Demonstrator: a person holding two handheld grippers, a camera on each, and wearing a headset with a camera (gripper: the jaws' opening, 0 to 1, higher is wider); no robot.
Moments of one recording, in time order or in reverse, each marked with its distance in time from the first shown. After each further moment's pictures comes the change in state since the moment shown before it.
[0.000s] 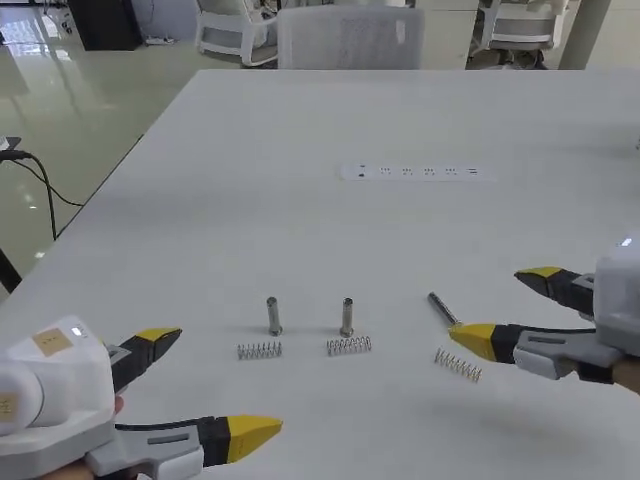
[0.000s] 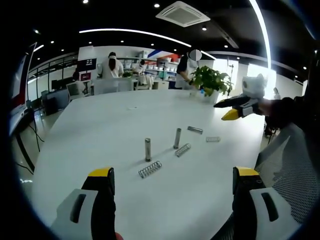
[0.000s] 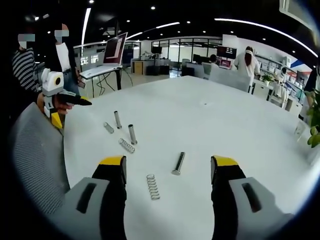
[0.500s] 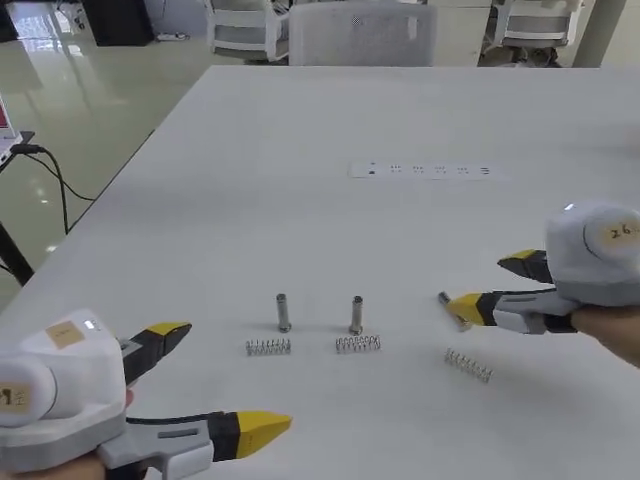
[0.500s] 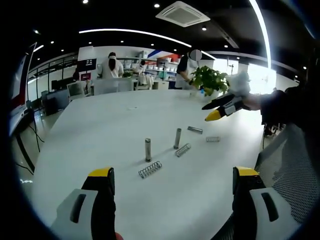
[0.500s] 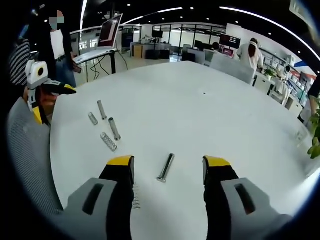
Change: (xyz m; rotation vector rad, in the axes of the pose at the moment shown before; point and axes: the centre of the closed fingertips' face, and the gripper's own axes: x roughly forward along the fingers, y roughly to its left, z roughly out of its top) left arm 0.000 0.000 0.000 0.002 0.000 -0.001; right arm 0.043 -0.021 -0.006 -0.045 0.147 -0.009
